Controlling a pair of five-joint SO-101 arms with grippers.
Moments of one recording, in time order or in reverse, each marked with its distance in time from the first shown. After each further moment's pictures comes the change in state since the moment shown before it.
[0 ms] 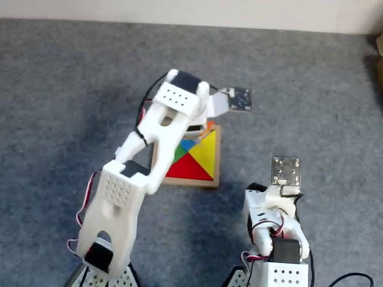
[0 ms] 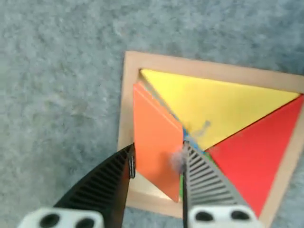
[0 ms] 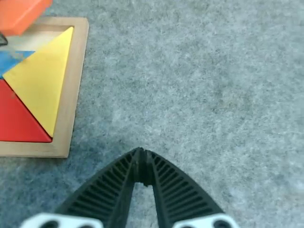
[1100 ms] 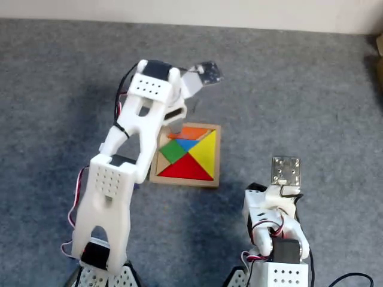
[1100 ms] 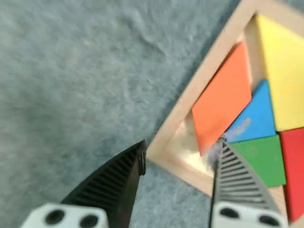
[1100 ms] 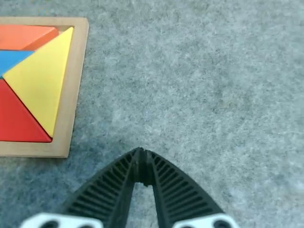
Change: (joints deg) left arm -8.5 4.9 -5.5 -0.5 11.4; right arm 0.0 0.0 0.0 0.0 0.0
